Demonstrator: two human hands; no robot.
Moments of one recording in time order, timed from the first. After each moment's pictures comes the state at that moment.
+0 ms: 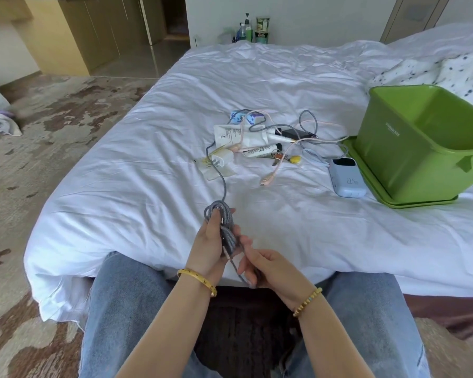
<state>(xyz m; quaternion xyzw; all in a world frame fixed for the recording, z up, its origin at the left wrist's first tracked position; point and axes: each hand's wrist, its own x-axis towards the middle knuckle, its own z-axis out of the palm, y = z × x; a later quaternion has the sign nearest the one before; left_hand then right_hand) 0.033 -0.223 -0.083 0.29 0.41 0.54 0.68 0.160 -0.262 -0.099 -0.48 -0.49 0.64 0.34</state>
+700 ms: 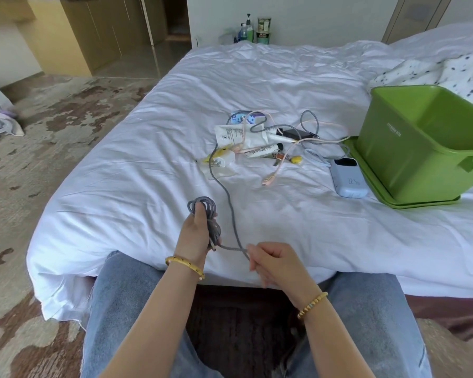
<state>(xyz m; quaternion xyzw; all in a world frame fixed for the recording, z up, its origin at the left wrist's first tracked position) 0.009 -0.202 -0.087 0.35 0.57 0.52 0.54 0.167 -0.263 -0.093 -0.50 -0.54 0.55 0.39</state>
